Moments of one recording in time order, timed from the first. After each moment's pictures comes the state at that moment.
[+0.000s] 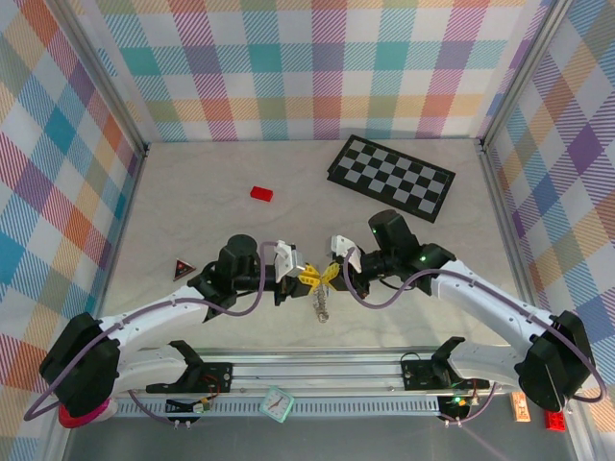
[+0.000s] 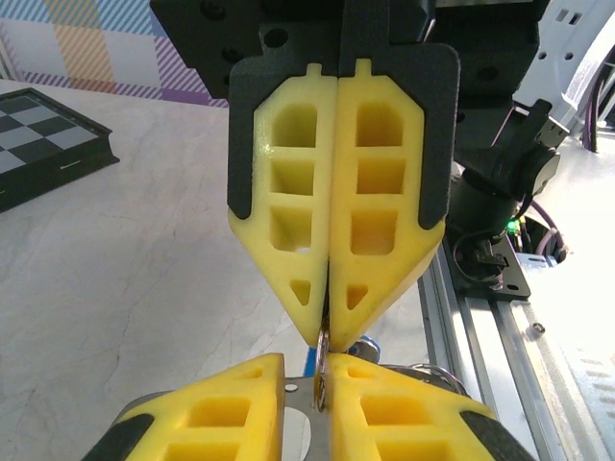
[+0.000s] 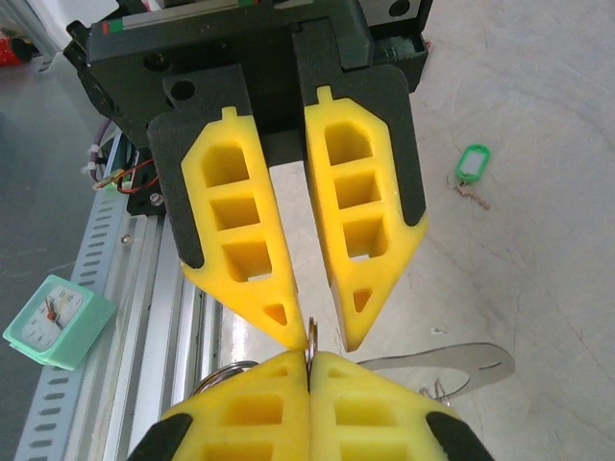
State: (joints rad) left arm -0.72 1.13 0.53 0.27 0.72 0.17; right arm 0.69 1.15 0.83 -0.42 -0.76 -0.41
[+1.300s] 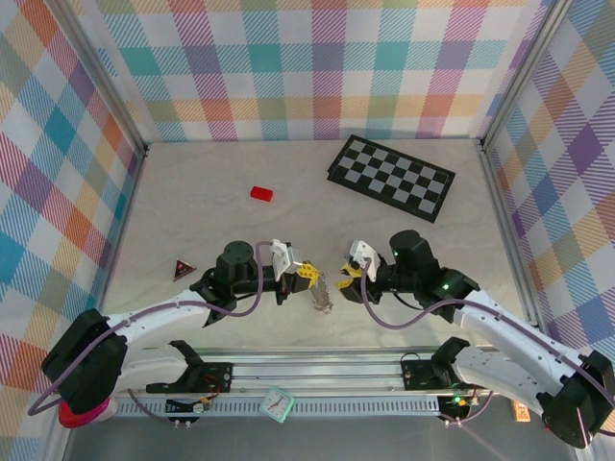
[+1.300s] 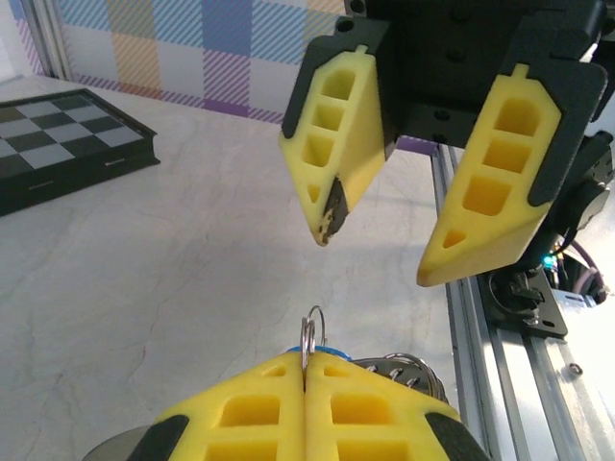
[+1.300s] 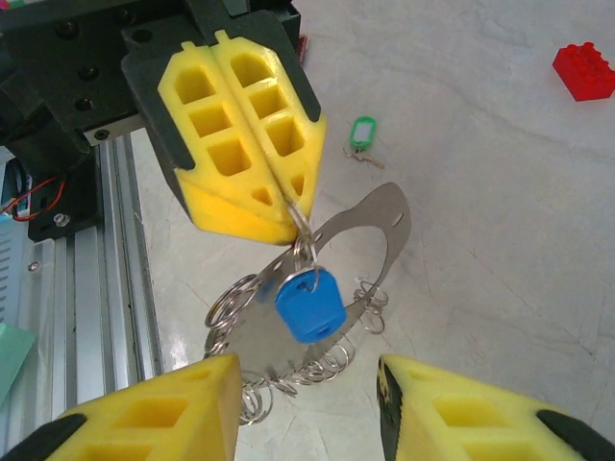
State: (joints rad) left arm -0.72 1.15 0.44 0.48 0.63 0.04; right arm 0.71 0.89 0.64 -0.34 -0.50 -0.21
